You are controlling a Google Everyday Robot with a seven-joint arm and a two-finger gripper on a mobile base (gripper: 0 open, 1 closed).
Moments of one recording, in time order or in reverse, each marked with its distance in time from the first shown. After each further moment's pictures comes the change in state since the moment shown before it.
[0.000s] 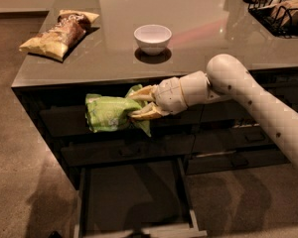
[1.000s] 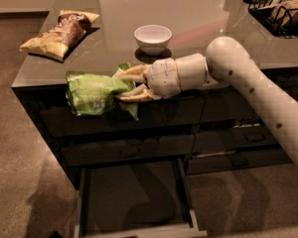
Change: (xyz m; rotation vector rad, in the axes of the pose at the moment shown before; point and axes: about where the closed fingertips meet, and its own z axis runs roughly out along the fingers) arm -0.075 -0.028 -0.005 0.056 -0.115 -0.134
